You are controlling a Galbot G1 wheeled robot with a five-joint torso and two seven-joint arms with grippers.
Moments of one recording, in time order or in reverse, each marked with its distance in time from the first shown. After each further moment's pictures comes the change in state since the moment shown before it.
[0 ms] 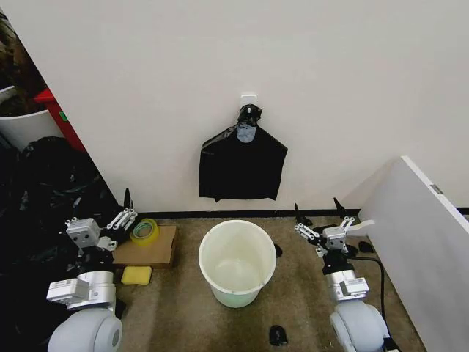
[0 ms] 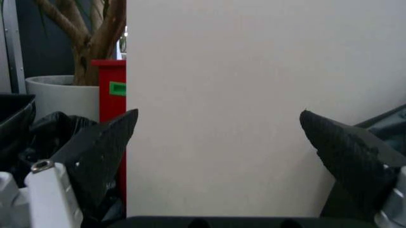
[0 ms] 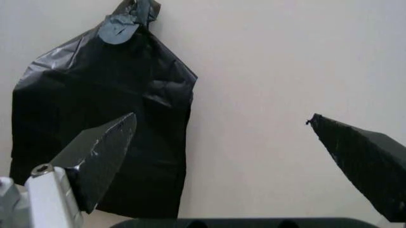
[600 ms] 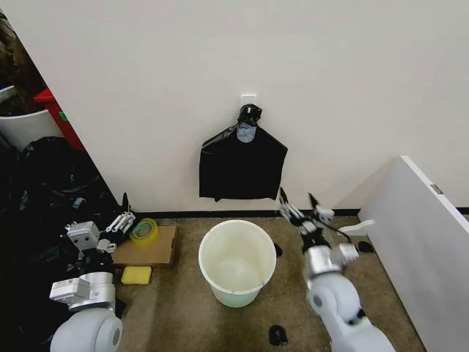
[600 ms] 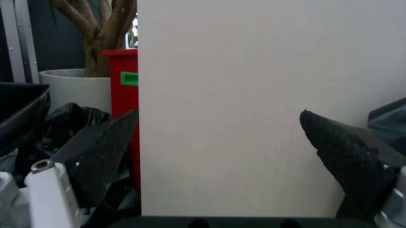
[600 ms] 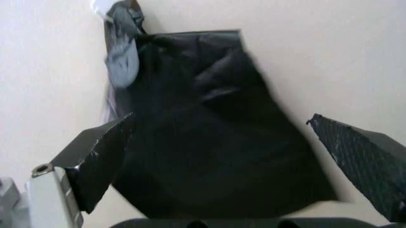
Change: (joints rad) left arm -0.002 0.013 -0.007 0.044 0.013 -0.009 -0.025; right arm 0.317 0.001 -0.178 -0.080 0.887 -0.261 0.033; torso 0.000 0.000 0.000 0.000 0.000
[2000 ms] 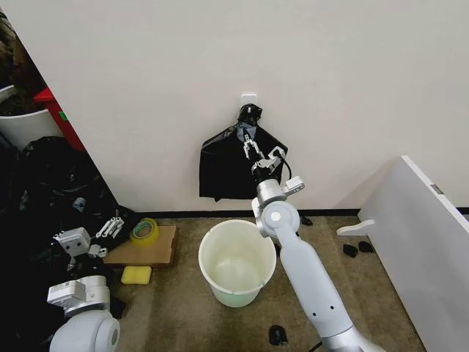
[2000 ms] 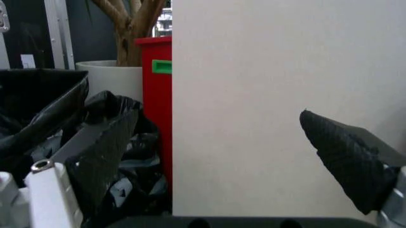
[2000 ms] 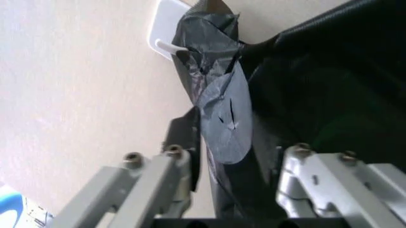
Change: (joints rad) left arm -0.004 -0.019 -0.023 0.054 0.028 -0.013 -0.058; right arm 0.394 0.209 -0.102 -0.325 0.267 0.059 -0.106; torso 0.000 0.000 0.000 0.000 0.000
